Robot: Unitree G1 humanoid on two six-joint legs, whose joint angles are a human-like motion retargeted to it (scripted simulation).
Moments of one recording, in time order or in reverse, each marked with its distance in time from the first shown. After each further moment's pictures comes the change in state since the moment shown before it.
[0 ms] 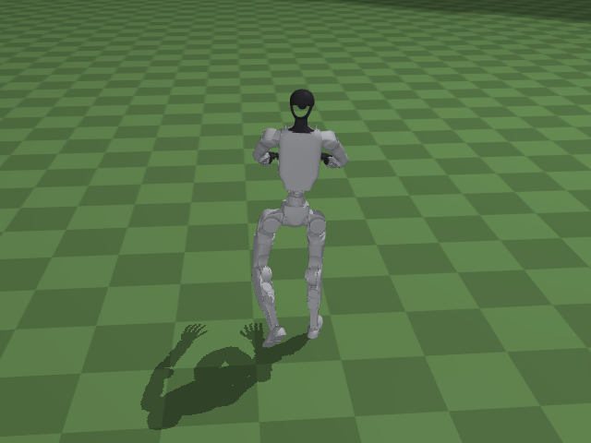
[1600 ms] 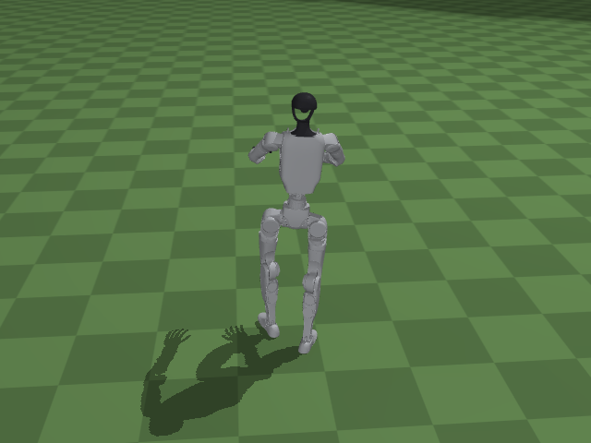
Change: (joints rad) left arm -0.007 0.098 0.047 -0.068 -0.046 -0.001 -0.033; right arm -0.110 0.048 0.047 -0.009 0.032 0.013 -0.015; waist 0.244 0.005 0.029; left_leg -0.055 -0.091 0.163 -0.733 -0.123 -0.045; right_leg 0.149 0.060 0.070 0.139 -0.148 -0.007
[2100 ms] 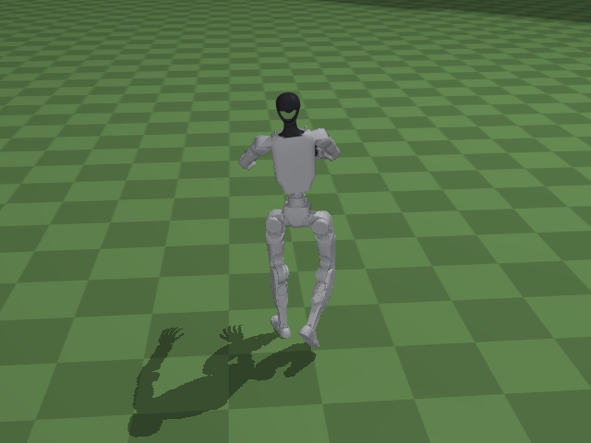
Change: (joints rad) left arm 0.127 0.146 0.040 -0.133 -0.044 -0.029 -0.055; right arm 0.055 0.065 0.003 0.025 0.012 -0.002 0.018; waist 0.096 -0.044 -0.108; left_leg 0.059 0.045 0.055 -0.095 -0.029 0.009; right_leg -0.216 -0.042 -0.002 0.854 0.303 0.068
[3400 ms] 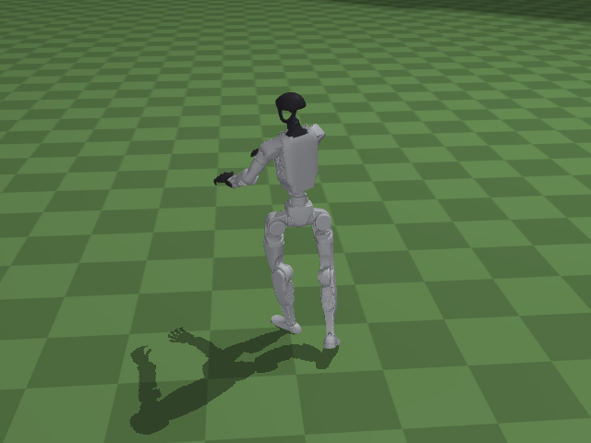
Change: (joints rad) left arm 0.190 -0.091 0.140 -0.028 -0.034 0.007 0.001; right arm -0.070 0.091 0.056 0.065 -0.061 0.008 0.003; waist 0.168 -0.014 0.005; left_leg -0.047 -0.061 0.122 -0.053 0.042 -0.027; right_leg 0.239 -0.019 -0.127 -0.497 -0.201 -0.061
